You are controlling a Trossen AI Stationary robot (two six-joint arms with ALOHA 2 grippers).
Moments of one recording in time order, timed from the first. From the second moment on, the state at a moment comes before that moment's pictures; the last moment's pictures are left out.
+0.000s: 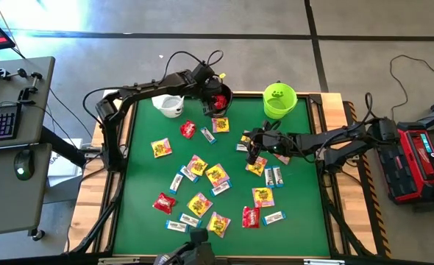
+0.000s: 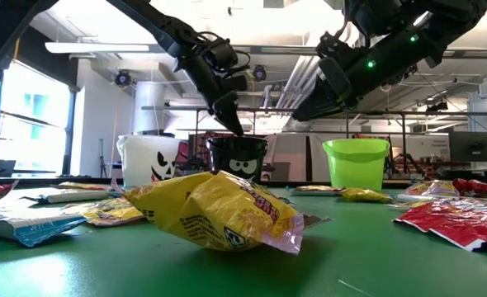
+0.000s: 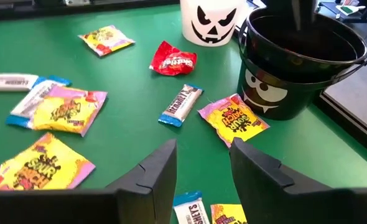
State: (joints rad) left arm 0.60 1.93 1.55 -0.49 0.08 0.43; right arm -0.03 1.35 0.61 0.23 0.39 0.11
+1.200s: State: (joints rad) left arm 0.42 1.53 0.93 0.29 0.08 0.26; right arm -0.14 1.30 0.31 0.66 0.35 0.12
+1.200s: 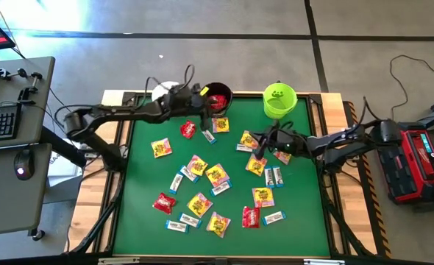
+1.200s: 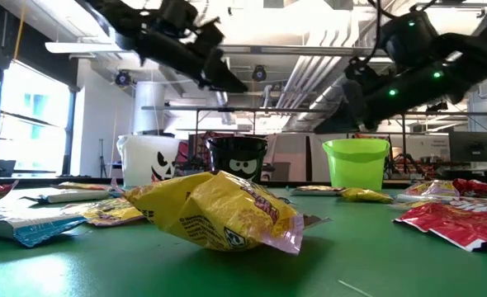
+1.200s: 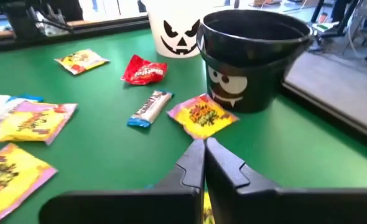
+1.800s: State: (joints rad) left arm 0.24 1.35 0.55 0.58 0.00 0.16; right arm -0.15 1.03 0.78 -0.81 0.31 0.36
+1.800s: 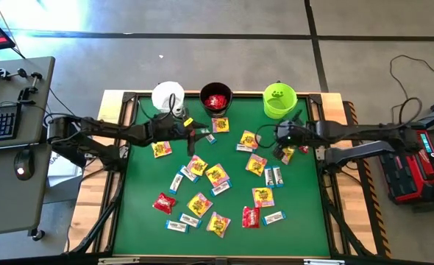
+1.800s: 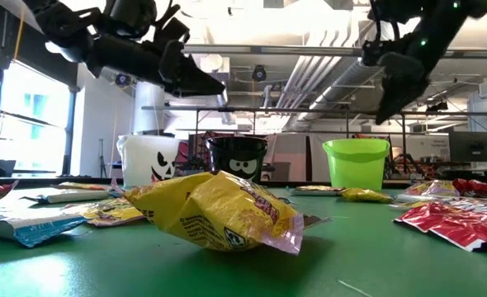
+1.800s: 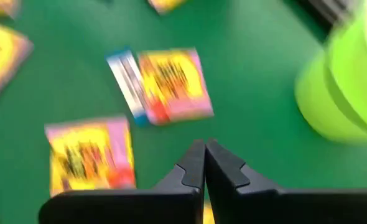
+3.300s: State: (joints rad) left arm 0.09 1.35 0.39 0.78 -0.02 0.02; right arm -0.28 1.78 0.90 -1.32 0.28 0.01
